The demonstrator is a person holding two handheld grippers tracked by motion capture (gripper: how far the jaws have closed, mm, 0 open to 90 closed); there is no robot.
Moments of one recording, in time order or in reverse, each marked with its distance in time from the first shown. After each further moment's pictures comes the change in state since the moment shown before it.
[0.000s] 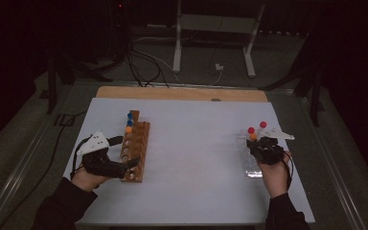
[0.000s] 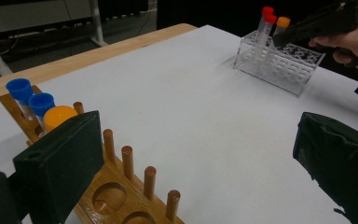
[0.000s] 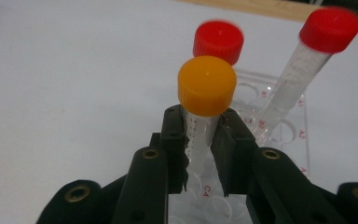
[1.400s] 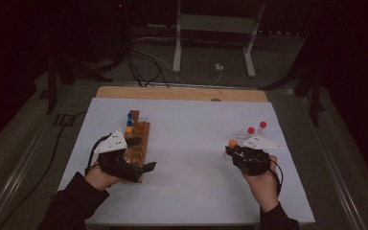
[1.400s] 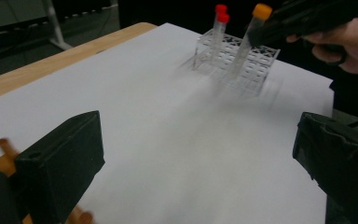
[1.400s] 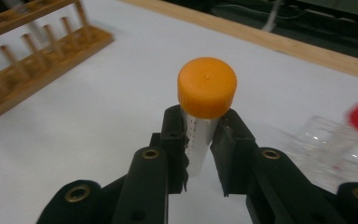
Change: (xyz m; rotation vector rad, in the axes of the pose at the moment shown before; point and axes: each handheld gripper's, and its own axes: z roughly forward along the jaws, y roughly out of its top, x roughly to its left) left arm -0.032 0.026 0.027 0.034 -0.144 0.070; right arm 0.074 0.011 -0.042 -0.083 0.214 -0.161
